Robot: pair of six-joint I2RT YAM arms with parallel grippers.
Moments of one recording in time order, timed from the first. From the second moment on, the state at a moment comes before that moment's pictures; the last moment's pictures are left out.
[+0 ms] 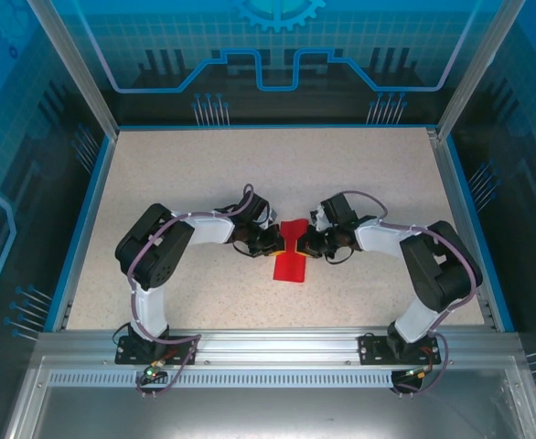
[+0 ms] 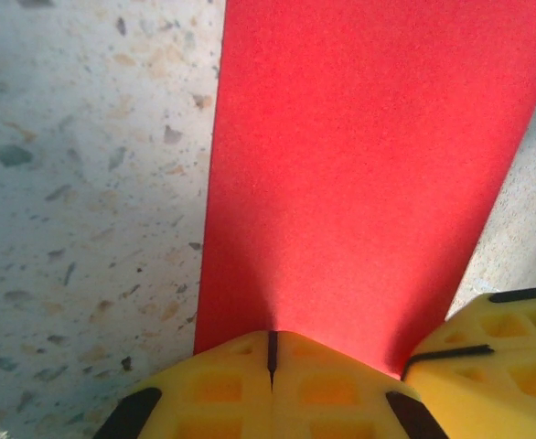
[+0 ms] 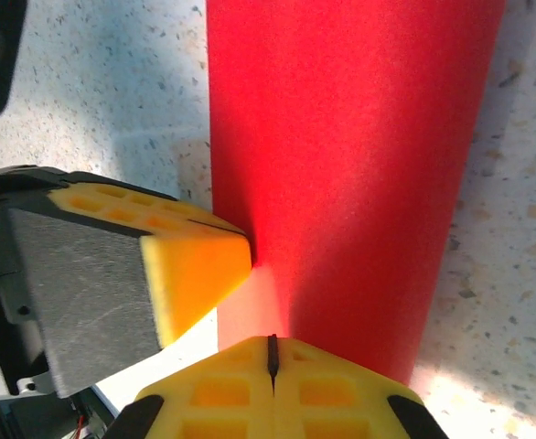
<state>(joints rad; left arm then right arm) -0.57 1.93 1.03 -0.15 0.55 -0.84 0.46 1.67 0.78 -0.18 -0.56 0.74</state>
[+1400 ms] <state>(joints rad) -0.57 1.94 1.03 -0.15 0.56 -0.81 0.40 1.66 0.56 0.05 -0.72 0.62</state>
